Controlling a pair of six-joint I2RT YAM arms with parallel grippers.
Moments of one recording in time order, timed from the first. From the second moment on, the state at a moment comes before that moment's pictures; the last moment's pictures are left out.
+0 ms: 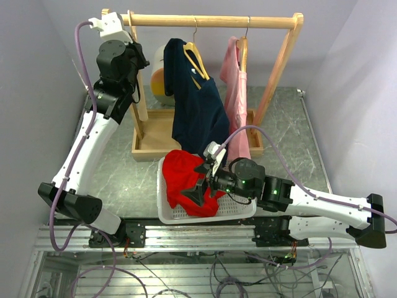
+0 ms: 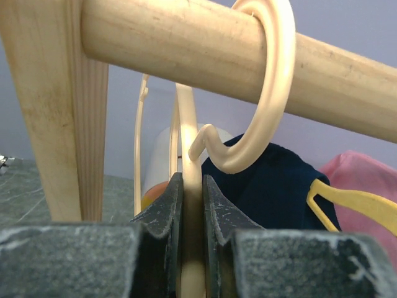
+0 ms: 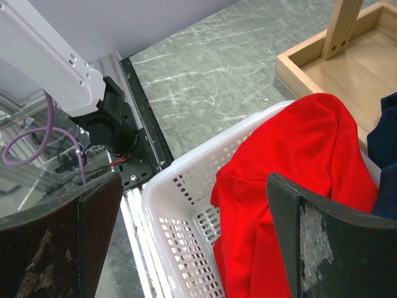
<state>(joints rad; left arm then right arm) -0.37 1.50 1.84 -0.25 -0.39 -0.26 1.24 1.01 0.85 -0.02 0.04 0.22</state>
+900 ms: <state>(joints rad) -0.36 1.13 1.71 -0.29 -0.14 -0.29 1.25 0.98 1.13 -0.22 0.20 0.09</state>
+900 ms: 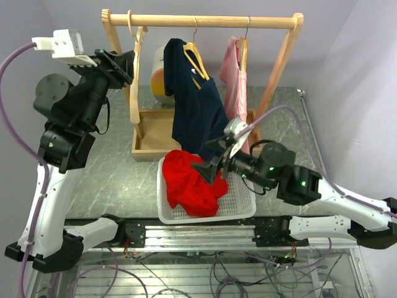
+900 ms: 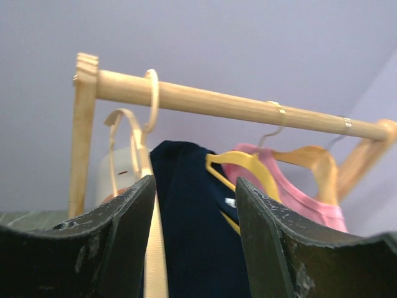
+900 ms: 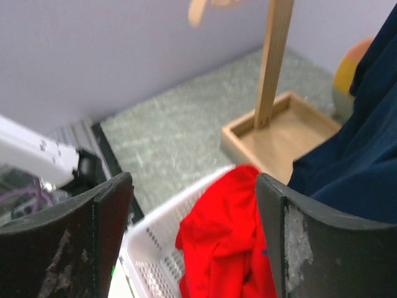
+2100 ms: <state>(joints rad) -0.70 1.57 1.94 -0.25 -0.23 -0.23 0.91 1.32 1.50 -0.07 0.57 -0.24</state>
